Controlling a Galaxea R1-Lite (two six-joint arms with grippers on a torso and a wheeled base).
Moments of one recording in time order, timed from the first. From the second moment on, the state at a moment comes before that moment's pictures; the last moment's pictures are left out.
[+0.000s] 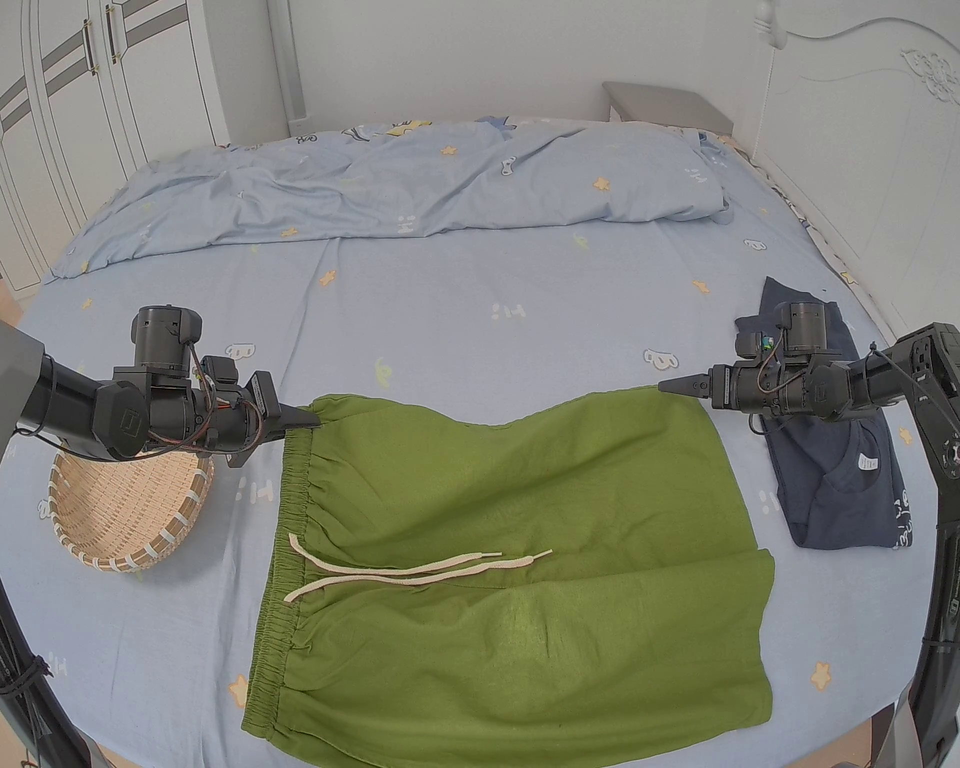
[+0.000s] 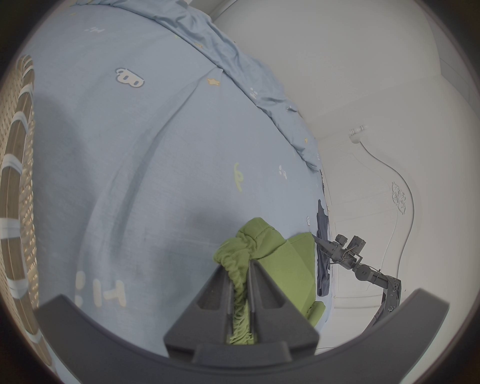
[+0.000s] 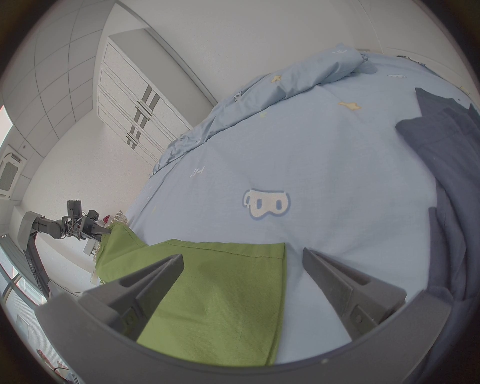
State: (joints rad) left arm -0.03 1.99 -1.18 -0.23 -0.60 -0.56; right arm 0.02 2.34 -1.61 -0.17 0.66 0.06
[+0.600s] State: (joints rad) left arm -0.03 1.99 -1.18 -0.23 -0.60 -0.56; right arm 0.02 2.34 -1.60 -0.15 0.70 0.10
